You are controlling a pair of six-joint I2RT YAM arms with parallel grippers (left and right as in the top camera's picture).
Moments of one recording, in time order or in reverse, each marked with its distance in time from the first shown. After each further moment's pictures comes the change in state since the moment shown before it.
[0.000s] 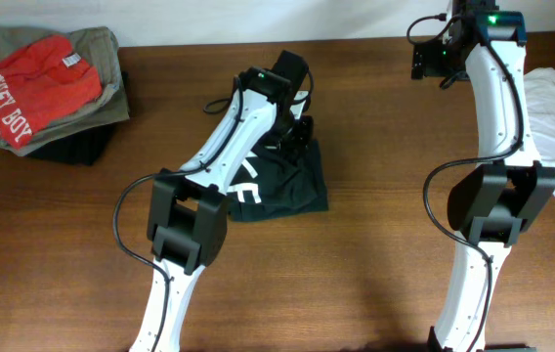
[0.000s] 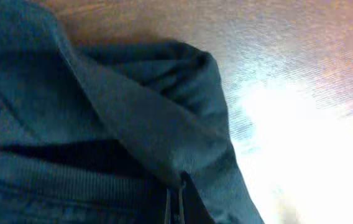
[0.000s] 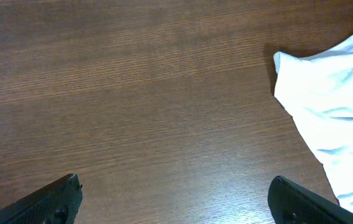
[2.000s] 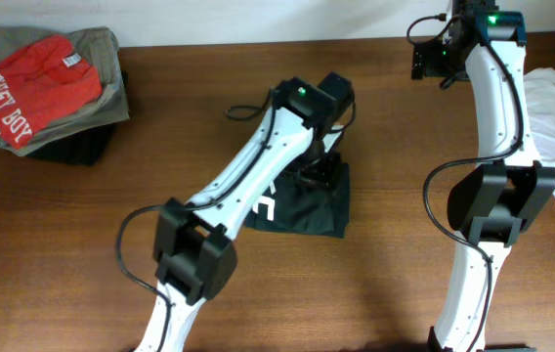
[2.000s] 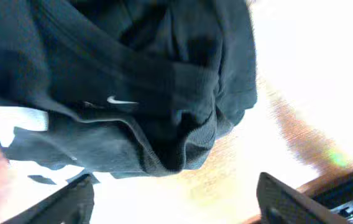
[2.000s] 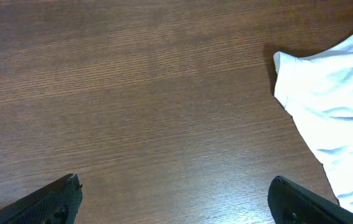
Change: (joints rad) left arm -0.187 -0.150 0.008 -0.311 -0.120 0.088; right arm 0.000 0.000 0.000 0.000 0.000 0.000
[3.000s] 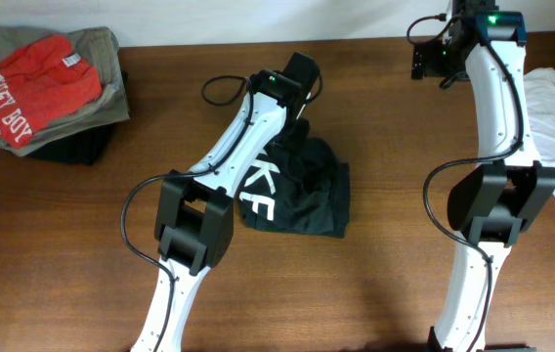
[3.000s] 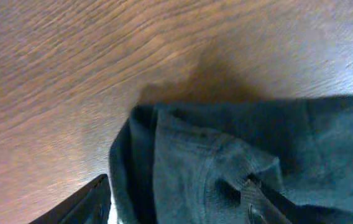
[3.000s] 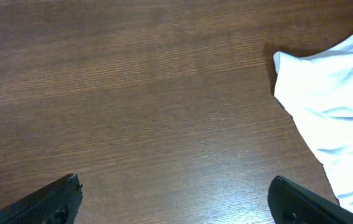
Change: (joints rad) left arm 0.150 0.171 0.007 0.326 -0.278 0.126; right arm 0.000 0.000 0.000 0.000 0.000 0.000
